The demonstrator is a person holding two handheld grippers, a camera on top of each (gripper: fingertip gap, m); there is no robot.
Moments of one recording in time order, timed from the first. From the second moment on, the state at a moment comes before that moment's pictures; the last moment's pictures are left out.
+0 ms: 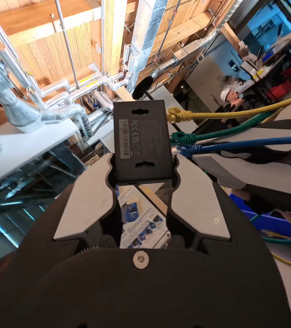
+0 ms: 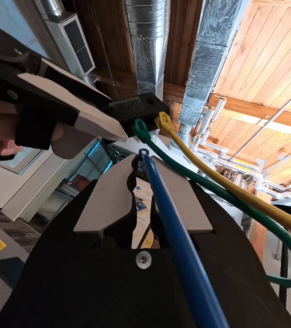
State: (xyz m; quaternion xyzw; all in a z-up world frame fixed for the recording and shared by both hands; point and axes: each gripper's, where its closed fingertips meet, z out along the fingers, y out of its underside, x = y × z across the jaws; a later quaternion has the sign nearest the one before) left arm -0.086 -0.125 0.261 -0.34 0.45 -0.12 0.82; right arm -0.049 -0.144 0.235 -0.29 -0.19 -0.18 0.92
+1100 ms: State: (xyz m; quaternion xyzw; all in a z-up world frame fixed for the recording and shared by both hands) left arm -0.094 -0.032 0.184 -0.45 0.39 -0.28 0.75; right arm -0.086 -0.092 0.187 -0.42 -0.39 -0.12 0.81
